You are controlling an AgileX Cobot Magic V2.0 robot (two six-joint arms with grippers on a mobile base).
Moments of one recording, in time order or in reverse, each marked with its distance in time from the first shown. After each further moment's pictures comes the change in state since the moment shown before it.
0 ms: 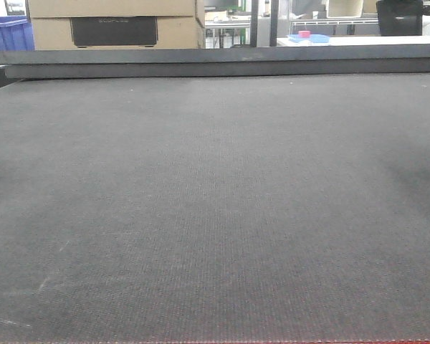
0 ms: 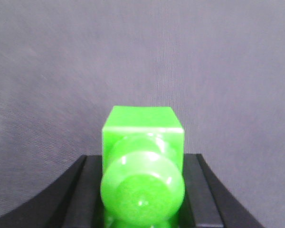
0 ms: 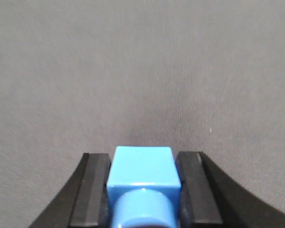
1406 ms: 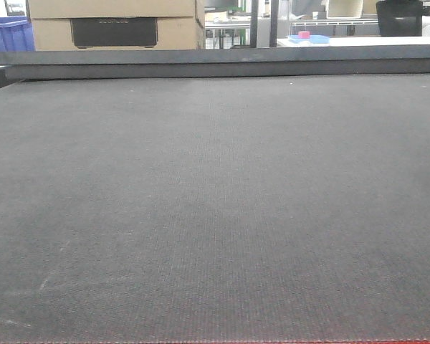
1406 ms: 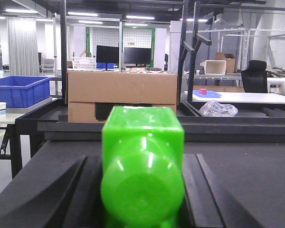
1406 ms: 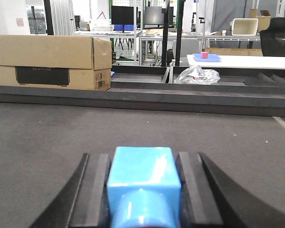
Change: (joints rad) left arm 0.000 -0.912 0.283 0.165 -0.188 0.002; right arm 0.000 -0.700 0.188 0.011 -0.115 -0.004
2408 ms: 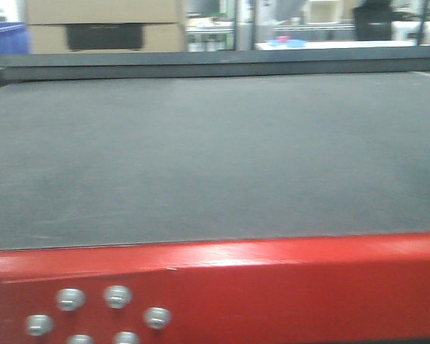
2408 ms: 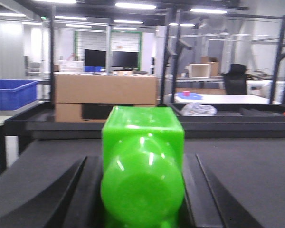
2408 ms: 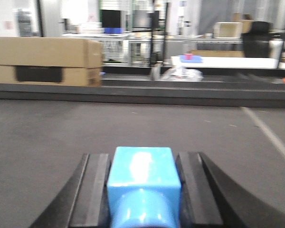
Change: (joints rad) left arm 0.000 -0.005 0.000 0.000 -0.002 0.000; right arm 0.000 0.000 0.000 0.000 0.000 -0.002
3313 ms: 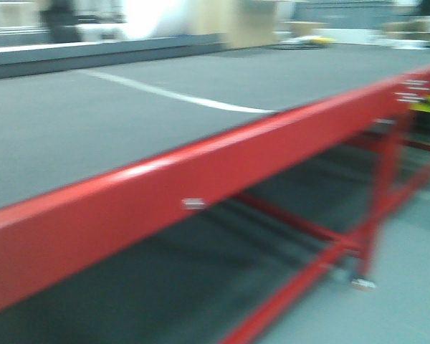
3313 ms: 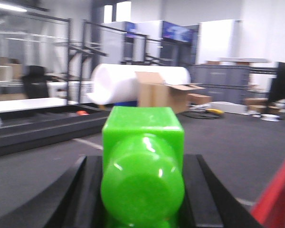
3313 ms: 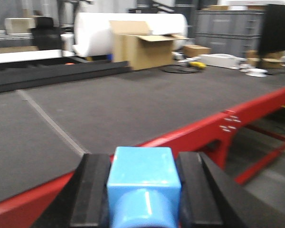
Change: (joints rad) left arm 0.002 -0.044 0.000 0.000 0.002 0.000; right arm 0.000 0.000 0.000 0.000 0.000 0.000
